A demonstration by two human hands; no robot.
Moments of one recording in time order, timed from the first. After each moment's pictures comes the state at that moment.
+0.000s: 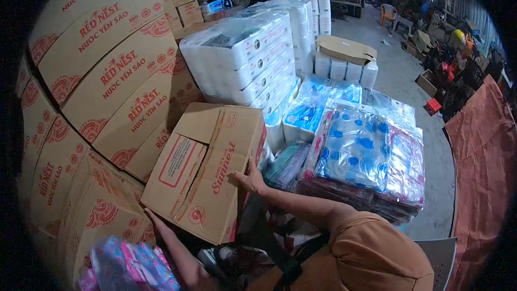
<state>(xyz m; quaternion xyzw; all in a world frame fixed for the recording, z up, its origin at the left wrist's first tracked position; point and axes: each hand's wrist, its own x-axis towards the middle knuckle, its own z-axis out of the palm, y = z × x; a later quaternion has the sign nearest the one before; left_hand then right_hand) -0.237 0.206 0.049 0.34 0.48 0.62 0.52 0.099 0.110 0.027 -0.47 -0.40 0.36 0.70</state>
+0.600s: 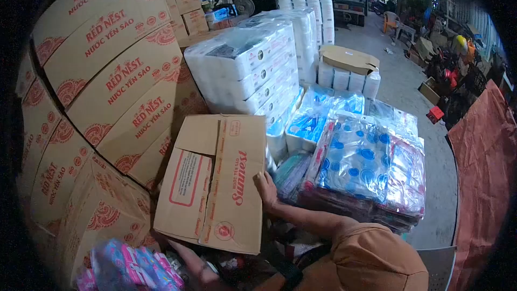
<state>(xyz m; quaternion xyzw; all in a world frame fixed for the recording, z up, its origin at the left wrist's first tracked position) -0.200 0.147 0.050 0.24 0.43 0.67 0.56 0.111 0.075 0.041 -0.43 -0.18 0.44 0.76</state>
